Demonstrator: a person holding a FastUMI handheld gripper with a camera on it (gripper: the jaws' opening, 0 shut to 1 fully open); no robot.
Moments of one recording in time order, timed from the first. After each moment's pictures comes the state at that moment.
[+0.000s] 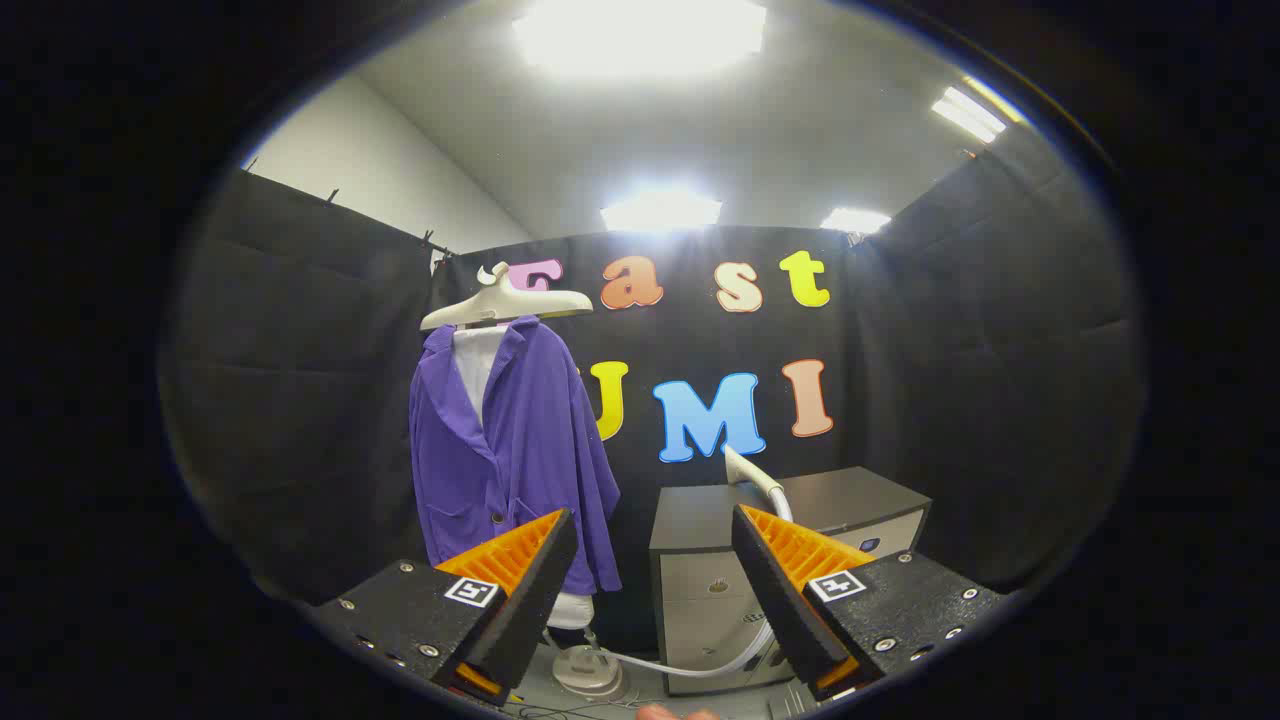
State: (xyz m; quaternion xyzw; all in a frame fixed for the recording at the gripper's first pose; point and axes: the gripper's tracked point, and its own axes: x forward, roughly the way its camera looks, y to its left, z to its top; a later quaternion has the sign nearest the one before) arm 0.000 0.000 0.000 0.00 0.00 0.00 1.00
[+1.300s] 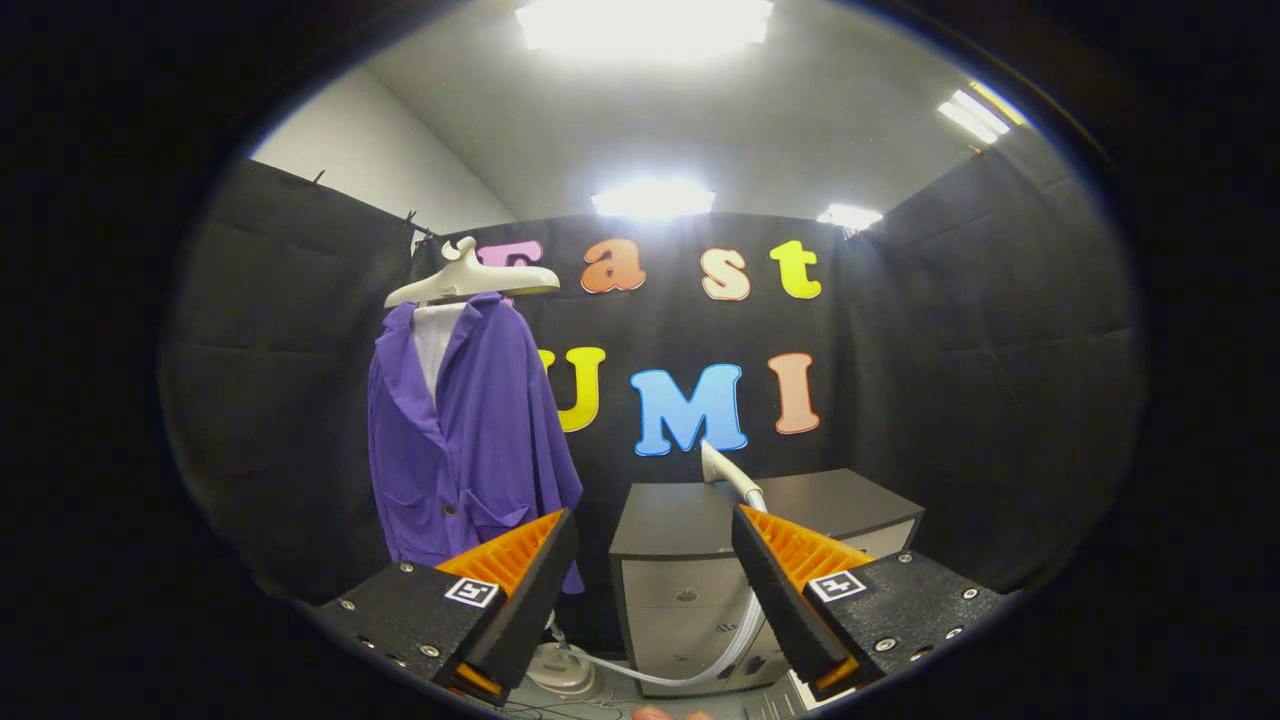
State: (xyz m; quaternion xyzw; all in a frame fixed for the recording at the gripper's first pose) arm 0.079 -0.063 -0.020 -0.02 0.03 -0.03 1.00
